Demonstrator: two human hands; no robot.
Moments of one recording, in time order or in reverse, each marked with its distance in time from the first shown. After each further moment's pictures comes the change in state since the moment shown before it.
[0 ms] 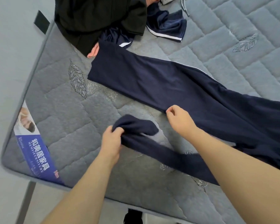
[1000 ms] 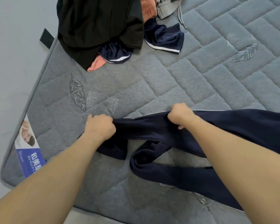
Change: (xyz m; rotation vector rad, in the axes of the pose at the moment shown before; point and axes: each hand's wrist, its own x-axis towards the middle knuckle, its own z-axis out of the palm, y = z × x) left_hand 0.061 0.093 -0.006 1.880 0.055 0.528; right_hand 0.059 -0.037 -0.034 -0.406 -0.163 0.190
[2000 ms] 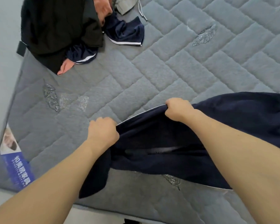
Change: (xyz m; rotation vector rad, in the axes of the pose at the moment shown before) left_hand -0.070 0.142 -0.029 0.080 0.034 0.066; right_hand -0.020 0.139 -0.024 -0.176 0.104 -0.289
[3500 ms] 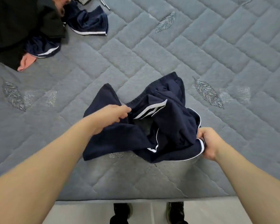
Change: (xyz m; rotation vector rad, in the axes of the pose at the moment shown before) left_hand -0.013 0.078 -0.032 -0.991 -0.529 0.074; right_hand -0.190 0.123 0.093 1.787 -0.005 0.799
